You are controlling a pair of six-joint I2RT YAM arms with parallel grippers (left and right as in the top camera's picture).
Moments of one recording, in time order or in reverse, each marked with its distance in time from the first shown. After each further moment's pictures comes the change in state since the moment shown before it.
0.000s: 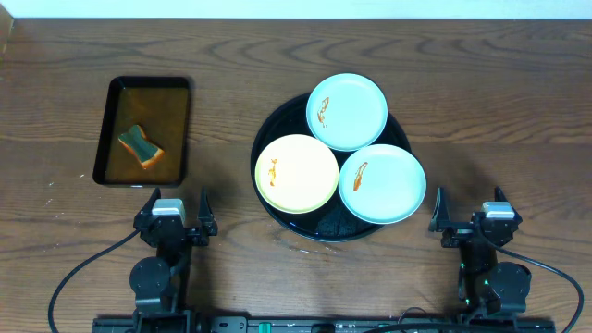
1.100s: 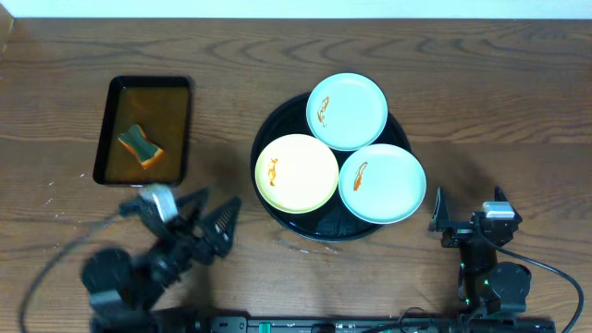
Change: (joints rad) left arm 0.136 0.343 0.600 -0.470 0.665 -0.436; right arm 0.000 0.002 0.000 0.002 0.000 0.000
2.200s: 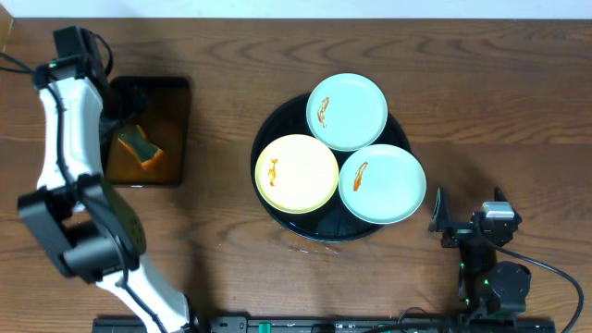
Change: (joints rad) left arm 0.134 1.611 1.092 -0.459 -0.744 0.046; right arm 0.000 0.003 0.000 -0.002 0.001 0.000
